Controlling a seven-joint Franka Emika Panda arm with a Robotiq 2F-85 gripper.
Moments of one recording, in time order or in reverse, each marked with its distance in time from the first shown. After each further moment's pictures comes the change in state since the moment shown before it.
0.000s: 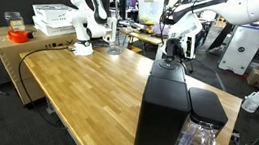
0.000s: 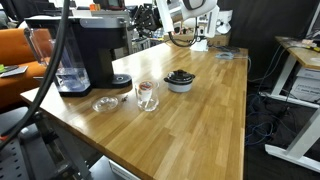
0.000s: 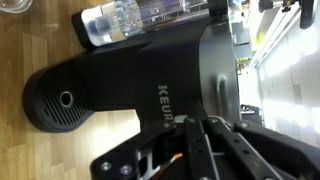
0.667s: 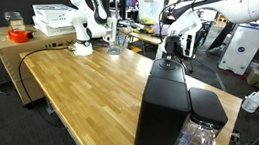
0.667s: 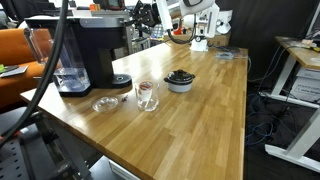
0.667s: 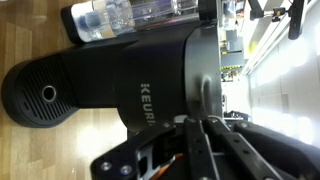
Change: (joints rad) arm 0.001 -0.008 0.015 0.011 0.017 -0.022 -0.036
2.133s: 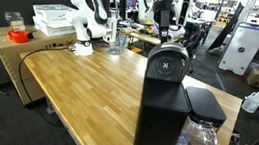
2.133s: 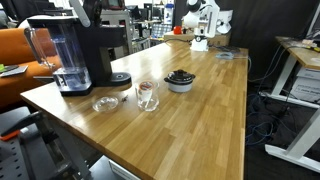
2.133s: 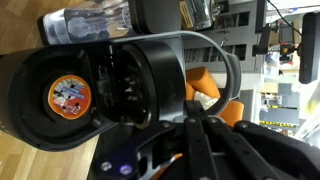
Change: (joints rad) arm 0.235 -0.218 0.012 0.071 -0.112 -0.060 0.111
